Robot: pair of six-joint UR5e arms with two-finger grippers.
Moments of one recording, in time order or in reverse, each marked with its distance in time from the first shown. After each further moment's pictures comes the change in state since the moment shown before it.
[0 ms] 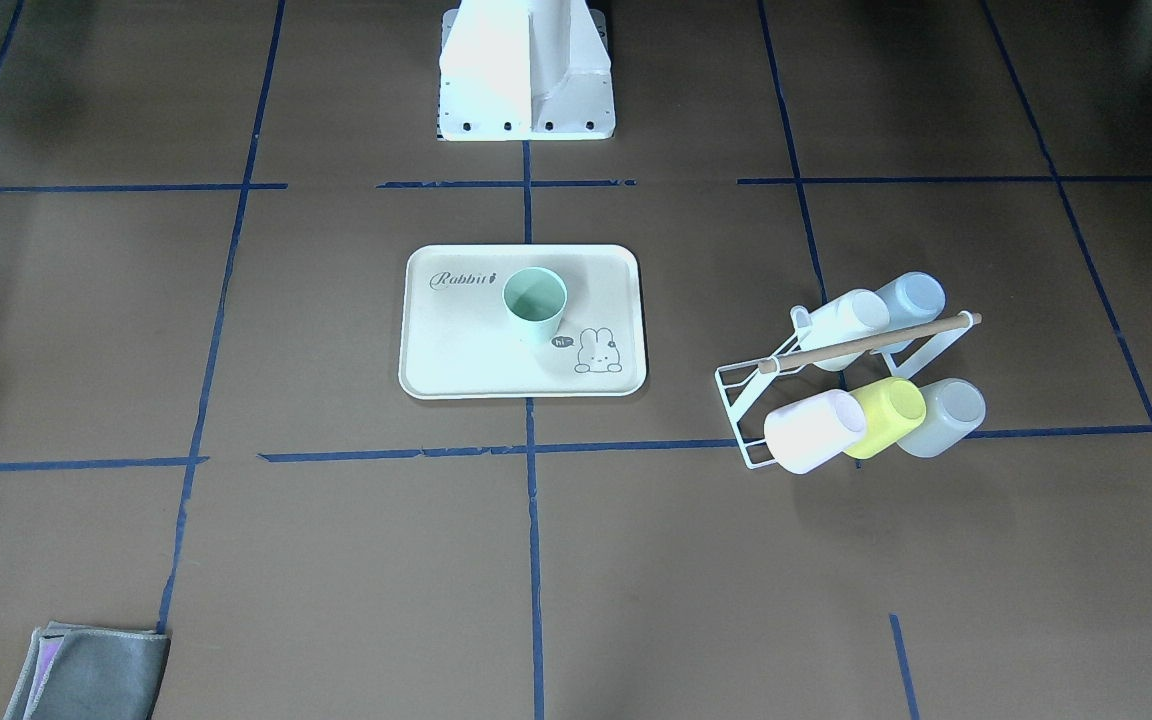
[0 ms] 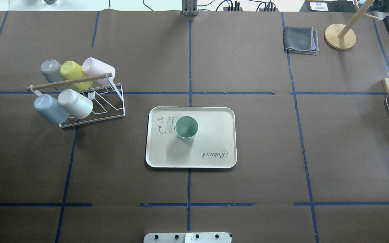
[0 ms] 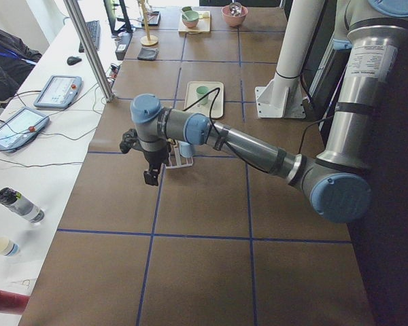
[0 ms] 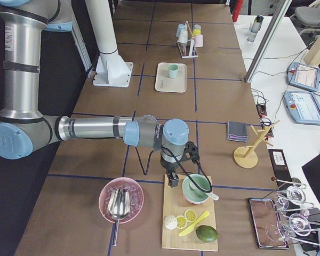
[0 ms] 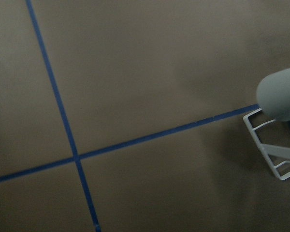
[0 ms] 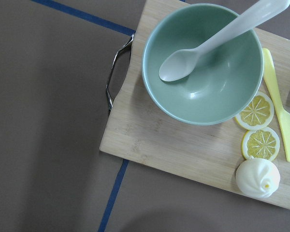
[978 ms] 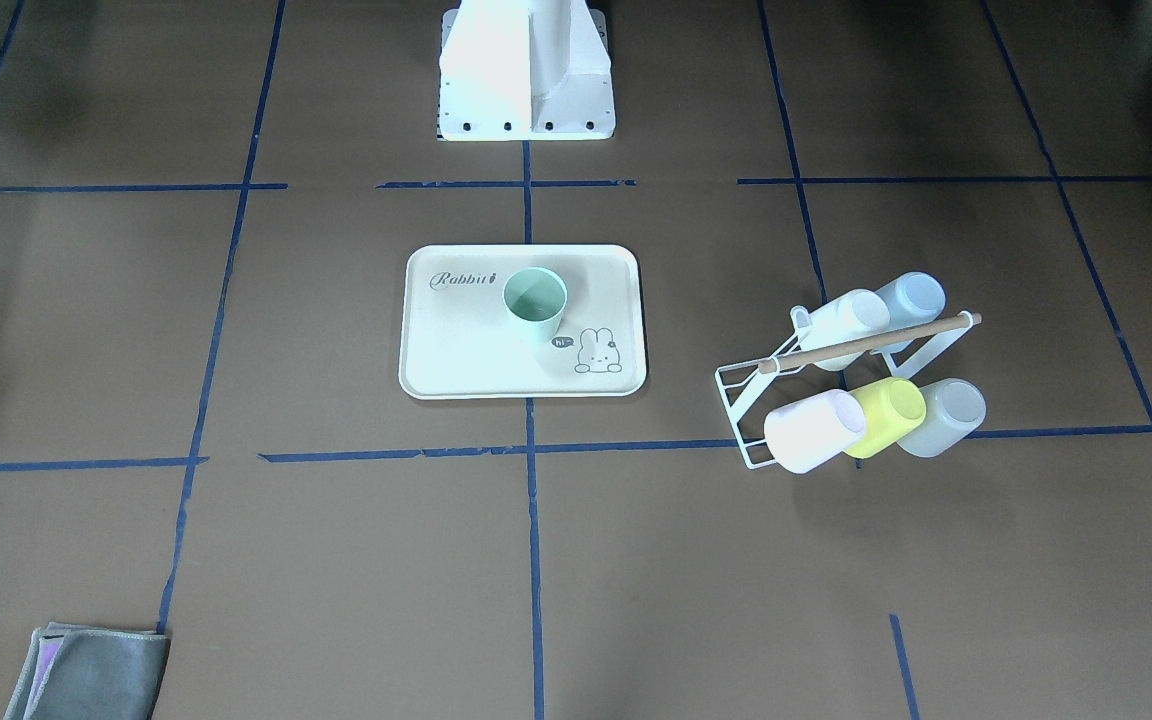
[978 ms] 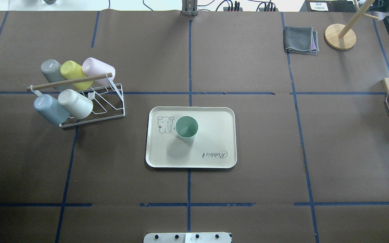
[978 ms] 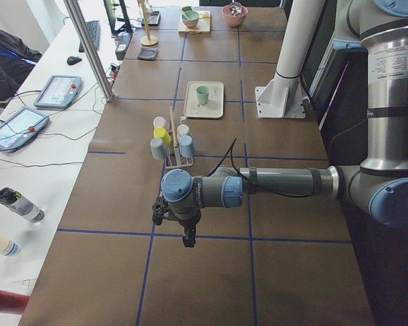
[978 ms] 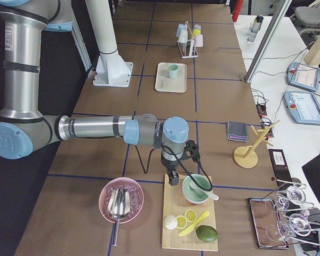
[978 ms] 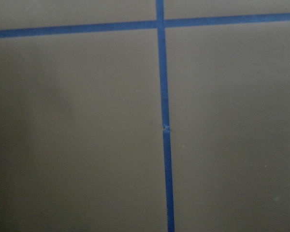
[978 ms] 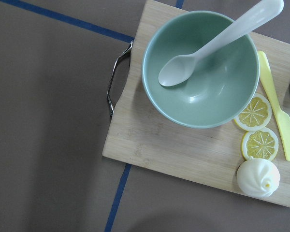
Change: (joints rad) left arm -0.050 0.198 0.100 -0.157 -0.004 0.000; right arm 0.000 -0.001 0.017 0.002 0.000 0.051
